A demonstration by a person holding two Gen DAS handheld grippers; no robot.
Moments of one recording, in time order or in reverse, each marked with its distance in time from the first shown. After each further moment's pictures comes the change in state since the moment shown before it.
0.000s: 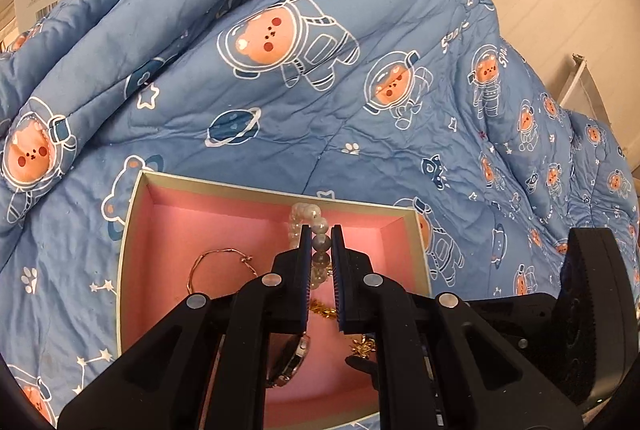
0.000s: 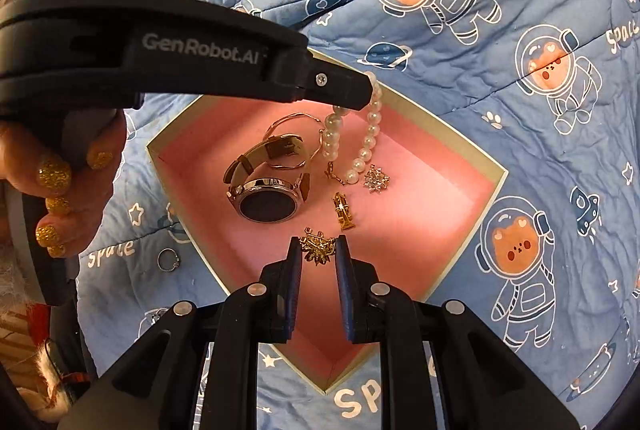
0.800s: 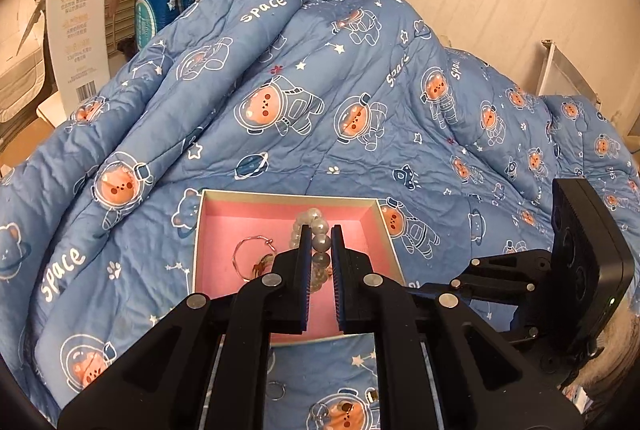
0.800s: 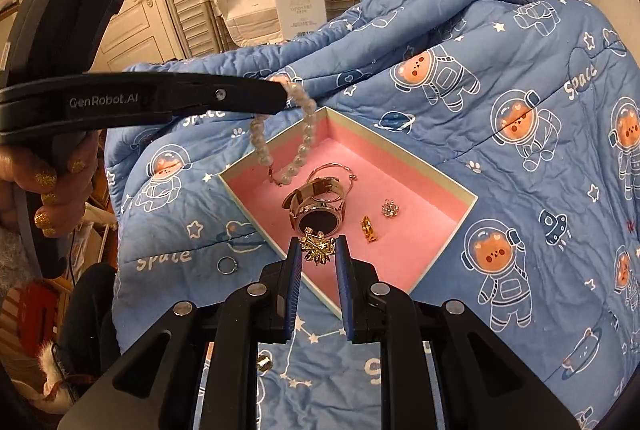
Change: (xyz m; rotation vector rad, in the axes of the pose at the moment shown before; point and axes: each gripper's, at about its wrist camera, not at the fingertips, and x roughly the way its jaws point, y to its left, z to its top) left arm -0.108 -0.030 -0.034 0.162 -0.169 0.041; right arm -0.068 0.027 -0.023 -0.041 -0.214 0.004
